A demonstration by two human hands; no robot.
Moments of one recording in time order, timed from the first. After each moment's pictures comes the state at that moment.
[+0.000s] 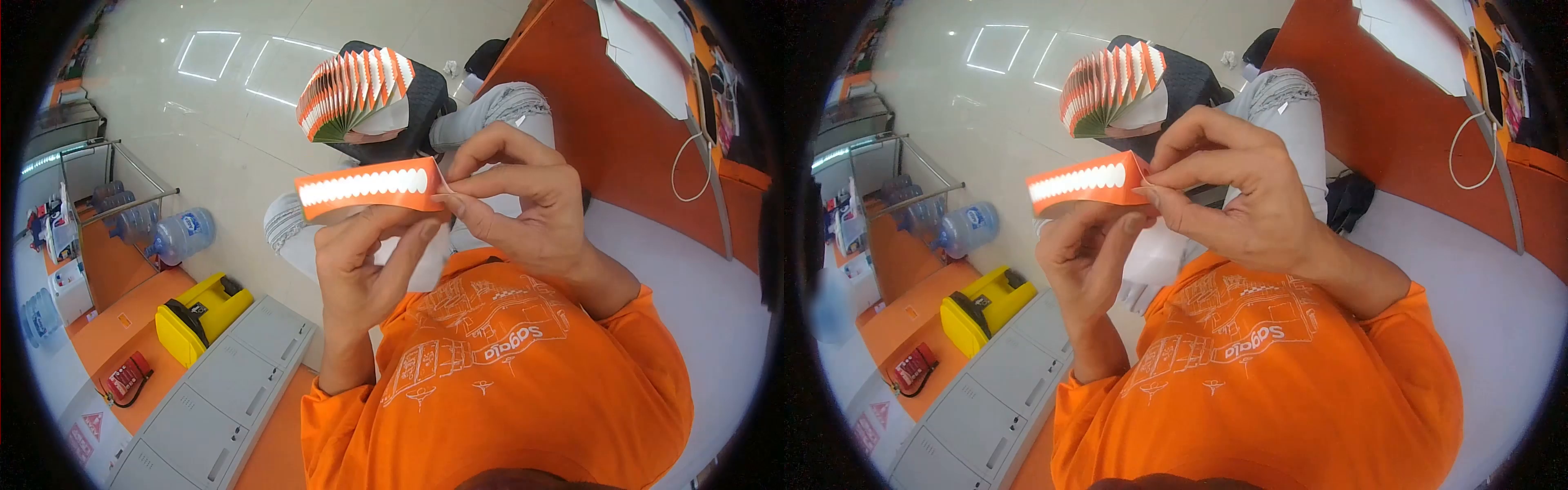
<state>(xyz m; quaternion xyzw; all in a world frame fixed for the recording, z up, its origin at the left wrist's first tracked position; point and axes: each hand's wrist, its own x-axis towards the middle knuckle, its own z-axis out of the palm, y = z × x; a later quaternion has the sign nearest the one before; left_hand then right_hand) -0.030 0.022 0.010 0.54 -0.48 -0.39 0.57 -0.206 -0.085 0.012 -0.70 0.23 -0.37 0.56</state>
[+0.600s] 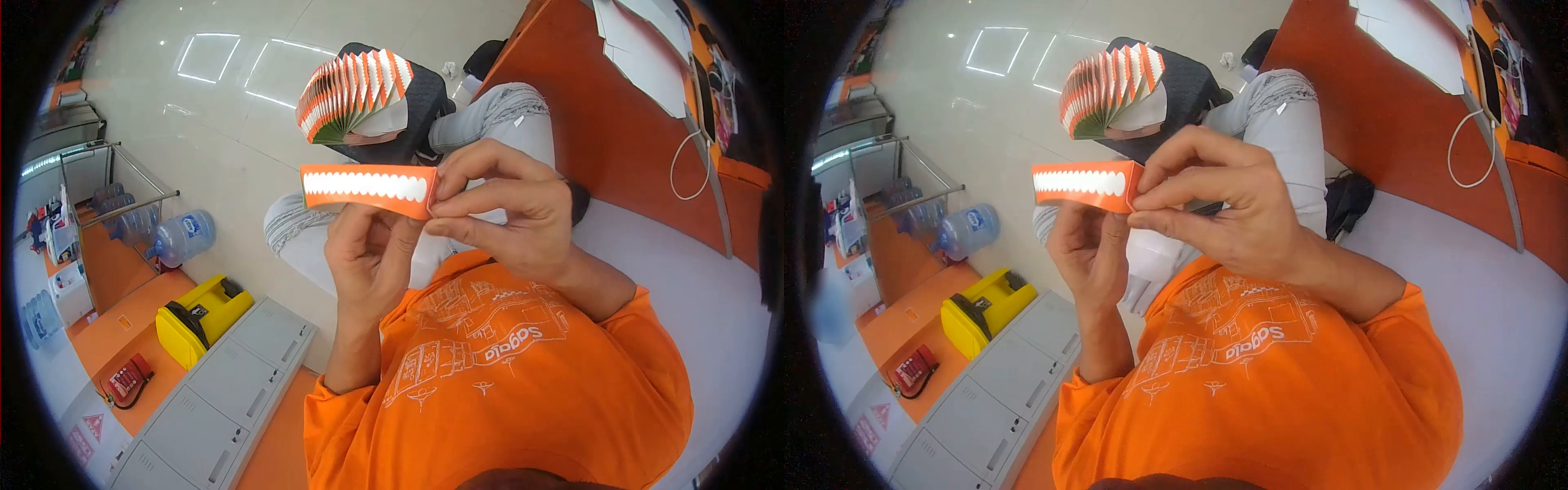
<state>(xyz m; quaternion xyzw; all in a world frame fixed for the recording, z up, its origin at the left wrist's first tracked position) -0.036 0.024 -0.004 0.53 -0.43 -0.40 0.61 -0.202 -0.074 0.001 -0.68 0.20 -0.39 0.58</state>
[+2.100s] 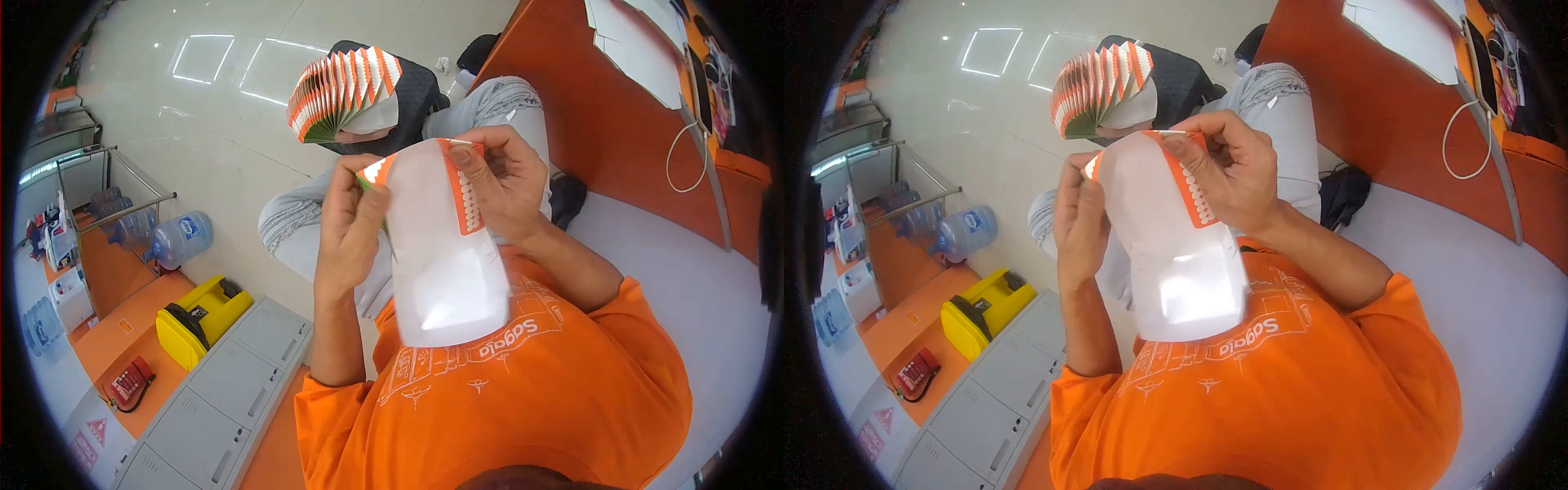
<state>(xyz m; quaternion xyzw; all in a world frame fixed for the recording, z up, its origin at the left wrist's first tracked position) -0.019 0.007 -0.023 0.50 -0.31 -0.58 0.56 -0.200 -0.073 -0.062 -0.60 0.30 -0.51 0.54</state>
